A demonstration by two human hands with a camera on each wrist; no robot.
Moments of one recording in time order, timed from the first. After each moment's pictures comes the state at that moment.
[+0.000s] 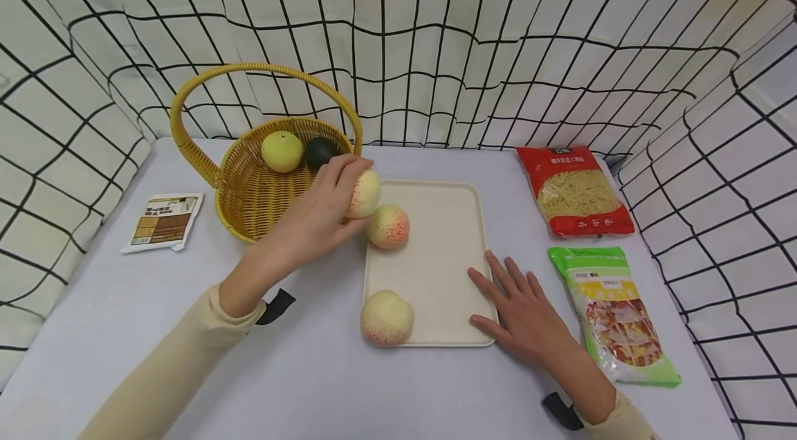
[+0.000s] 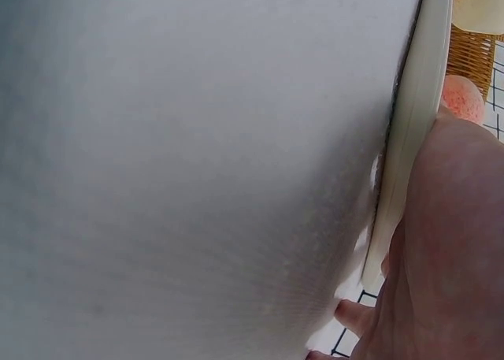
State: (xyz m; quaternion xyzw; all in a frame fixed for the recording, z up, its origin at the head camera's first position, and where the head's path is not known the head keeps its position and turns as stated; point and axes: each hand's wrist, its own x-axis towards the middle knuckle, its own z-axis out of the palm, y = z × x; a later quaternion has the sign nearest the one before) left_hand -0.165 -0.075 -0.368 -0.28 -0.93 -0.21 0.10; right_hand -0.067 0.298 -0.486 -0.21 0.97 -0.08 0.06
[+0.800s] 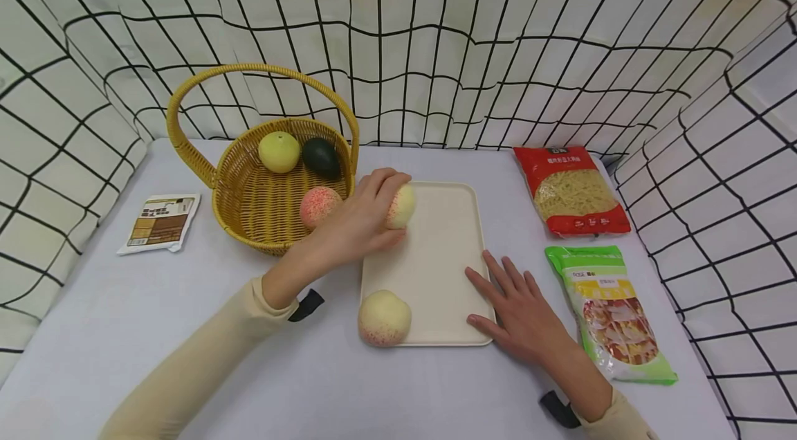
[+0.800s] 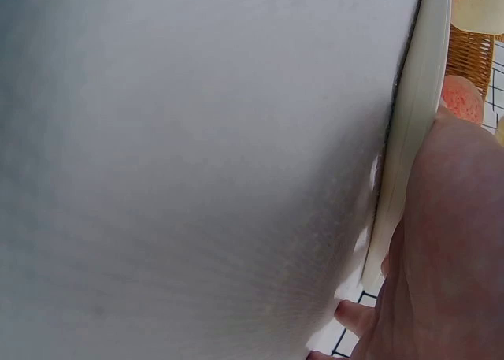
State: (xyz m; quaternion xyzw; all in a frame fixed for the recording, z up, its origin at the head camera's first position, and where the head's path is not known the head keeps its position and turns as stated) left_hand -0.175 -0.028 -0.387 -0.32 -0.92 -0.22 0.04; right_hand -0.066 0.298 -0.484 -0.21 0.97 -0.08 0.06
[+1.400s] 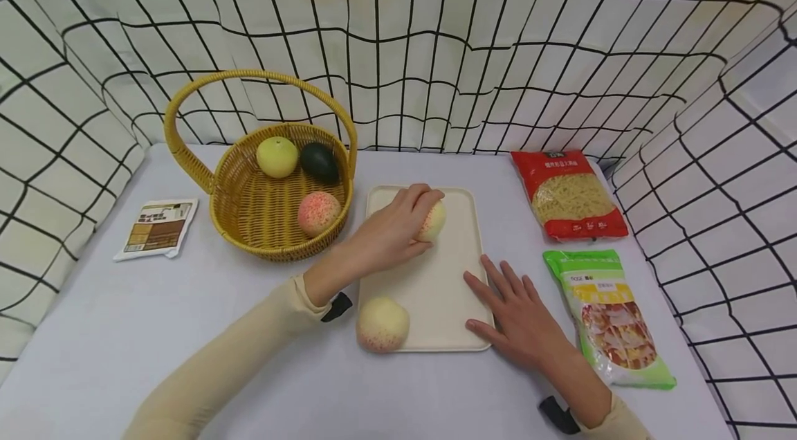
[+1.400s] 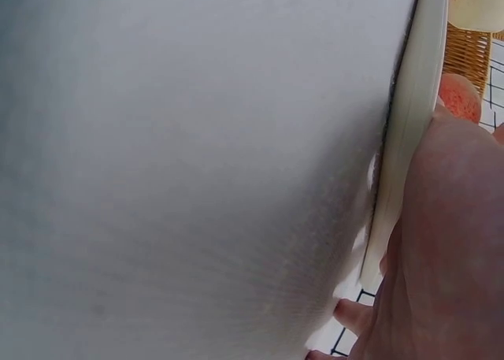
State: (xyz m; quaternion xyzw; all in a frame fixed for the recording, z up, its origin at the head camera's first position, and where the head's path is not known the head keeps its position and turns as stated) left_hand -0.184 0.018 -0.409 -0.36 -0.91 -0.20 0.02; right_hand -0.066 0.297 -0.483 -0.21 0.97 -0.07 0.06
